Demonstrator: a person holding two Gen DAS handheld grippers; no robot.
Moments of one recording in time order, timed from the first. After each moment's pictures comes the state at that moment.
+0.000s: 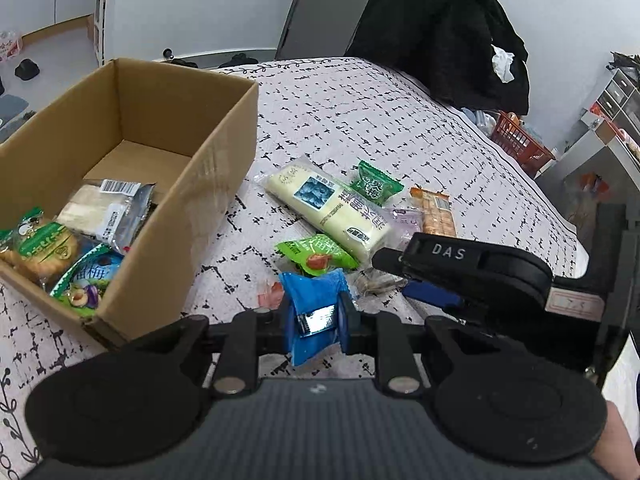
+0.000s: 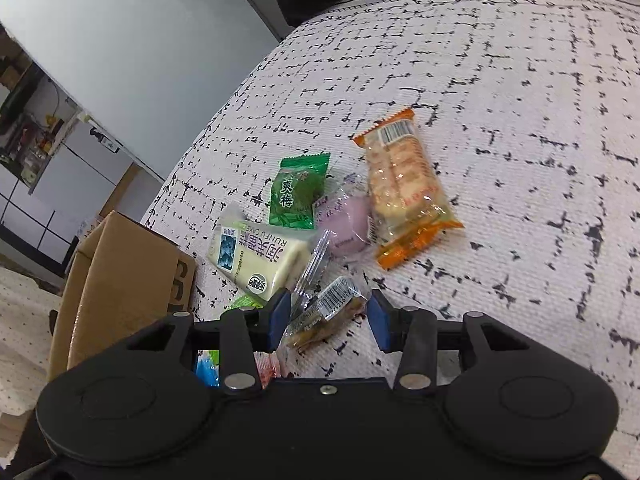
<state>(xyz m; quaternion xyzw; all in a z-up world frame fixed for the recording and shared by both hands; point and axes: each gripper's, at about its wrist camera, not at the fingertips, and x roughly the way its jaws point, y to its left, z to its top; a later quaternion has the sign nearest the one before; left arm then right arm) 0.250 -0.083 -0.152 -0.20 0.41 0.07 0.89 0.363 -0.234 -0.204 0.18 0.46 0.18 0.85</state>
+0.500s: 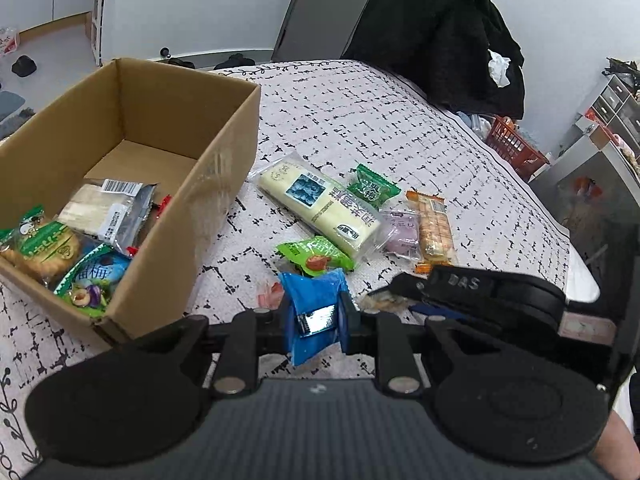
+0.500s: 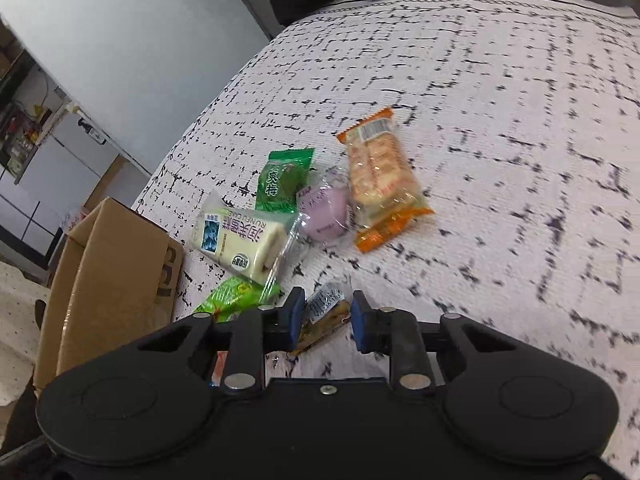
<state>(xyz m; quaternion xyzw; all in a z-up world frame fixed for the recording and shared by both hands) 0.245 -0.078 -0.149 -0.21 0.41 0.06 0.89 0.345 -0.248 -0.193 0.16 0.47 0.16 0.85</state>
